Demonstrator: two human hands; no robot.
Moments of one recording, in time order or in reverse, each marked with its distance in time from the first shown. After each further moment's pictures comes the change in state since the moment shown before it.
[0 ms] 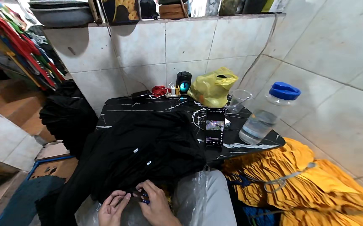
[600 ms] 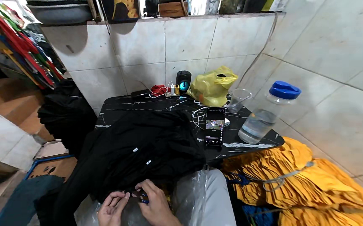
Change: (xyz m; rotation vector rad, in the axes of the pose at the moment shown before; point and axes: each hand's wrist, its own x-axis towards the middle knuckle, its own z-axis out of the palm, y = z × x) left_hand -0.004 0.003 0.007 -0.049 0.025 0.053; right_hand 0.000 0.000 0.000 0.001 -0.024 0.013
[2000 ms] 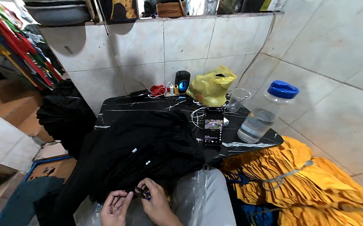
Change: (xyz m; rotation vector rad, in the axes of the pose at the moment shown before) left_hand -0.001 0.002 0.010 0.138 -0.035 0.124; right_hand 0.005 0.001 -0.005 0.110 0.045 0.063
